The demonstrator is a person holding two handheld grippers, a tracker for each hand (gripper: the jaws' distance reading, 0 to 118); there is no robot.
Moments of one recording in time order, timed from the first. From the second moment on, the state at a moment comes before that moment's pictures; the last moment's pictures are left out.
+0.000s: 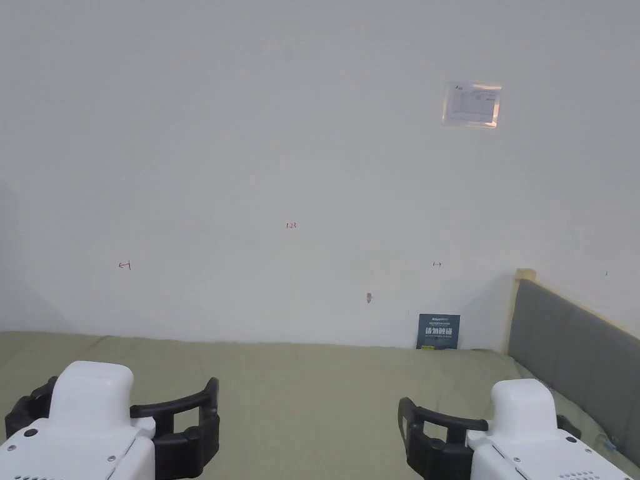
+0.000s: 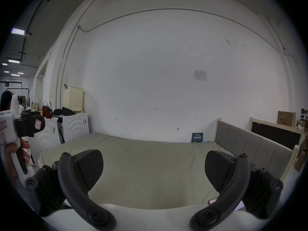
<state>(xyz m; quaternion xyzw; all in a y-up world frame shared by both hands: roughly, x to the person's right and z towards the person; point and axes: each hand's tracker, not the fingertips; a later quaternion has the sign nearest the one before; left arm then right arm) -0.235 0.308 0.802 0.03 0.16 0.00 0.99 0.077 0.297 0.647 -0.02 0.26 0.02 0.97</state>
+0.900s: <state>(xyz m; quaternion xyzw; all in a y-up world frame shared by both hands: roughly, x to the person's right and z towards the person) -0.239 0.301 0.795 0.02 0.16 0.01 0.99 0.074 0.318 0.650 -0.09 0.26 -0.11 0.96</state>
